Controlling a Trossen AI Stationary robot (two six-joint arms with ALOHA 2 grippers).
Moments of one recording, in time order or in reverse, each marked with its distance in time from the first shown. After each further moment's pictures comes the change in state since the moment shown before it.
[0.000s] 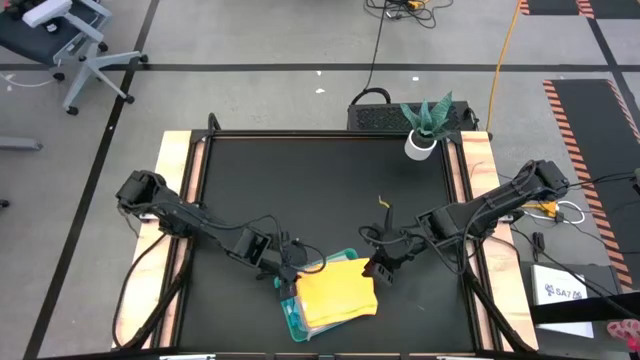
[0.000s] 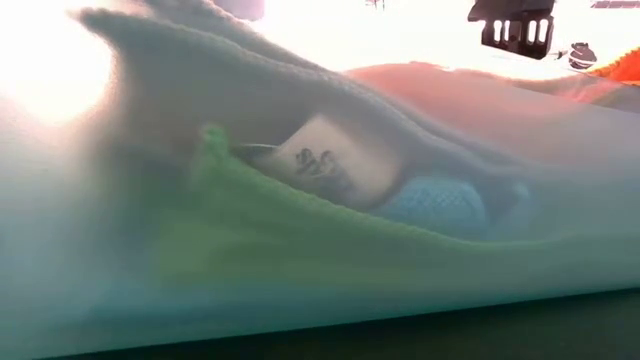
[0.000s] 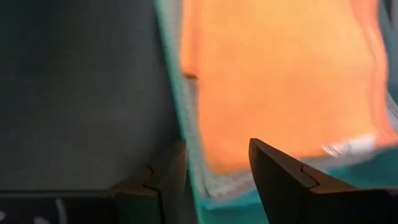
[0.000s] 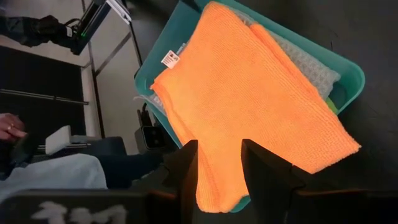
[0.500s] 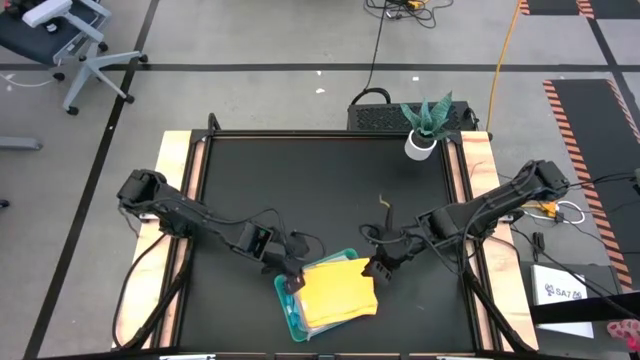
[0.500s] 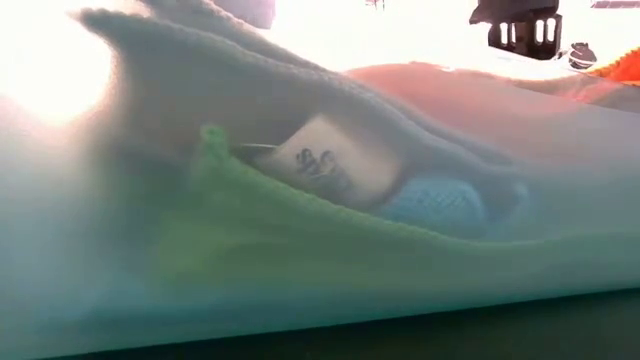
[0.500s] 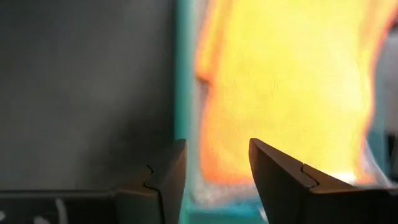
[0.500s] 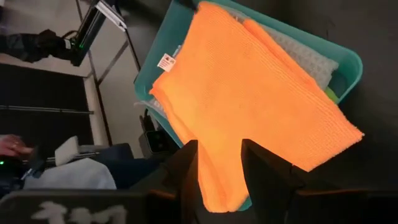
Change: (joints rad) left arm 0.046 0.000 0.000 0.007 0.066 -0.218; right arm 0.000 0.001 0.000 -0.003 0.001 0.090
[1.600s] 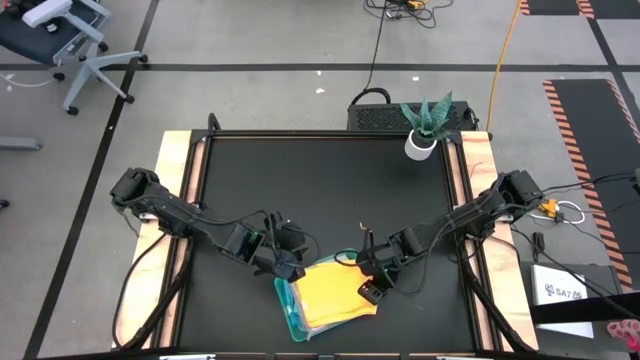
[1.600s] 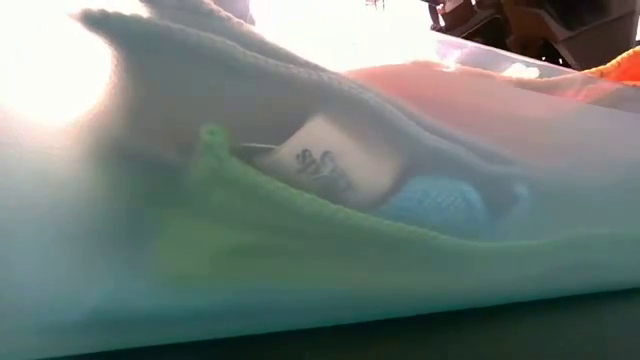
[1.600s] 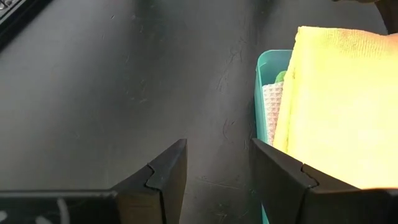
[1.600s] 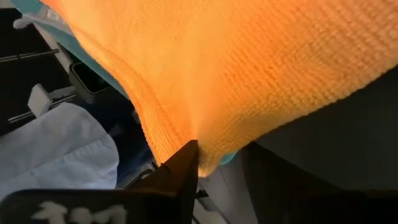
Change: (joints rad) left arm -0.057 -0.054 0.061 -0.083 -0.509 0.155; right arm 0.007 0.272 -0.001 -0.016 -0.358 0.152
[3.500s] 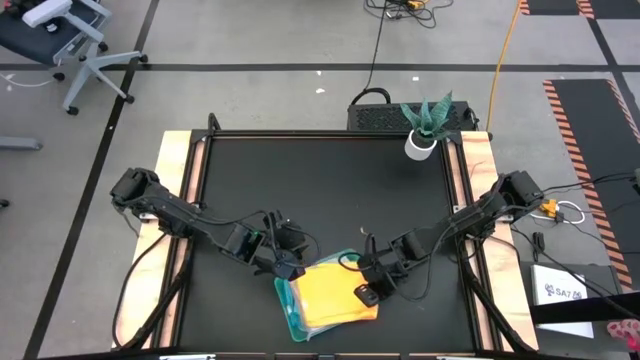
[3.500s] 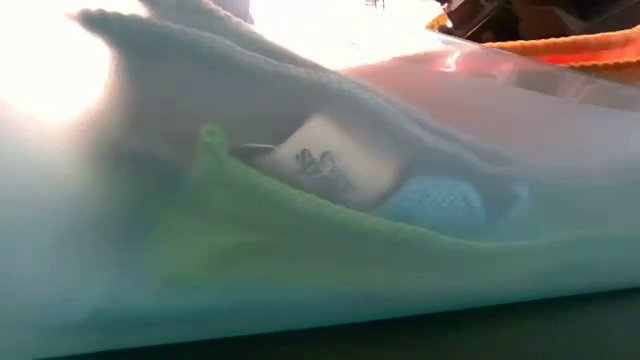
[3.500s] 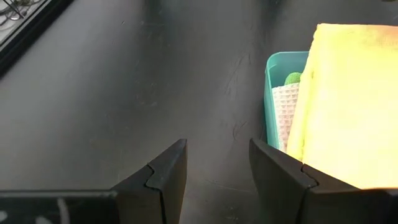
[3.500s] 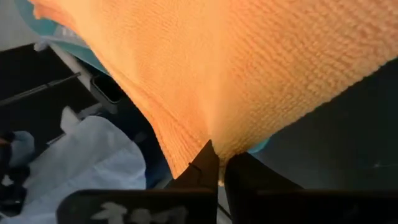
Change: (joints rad) left arm -0.002 0.000 0.000 -0.010 -0.034 0.023; right arm 0.037 0.000 0.000 0.069 0.010 0.237
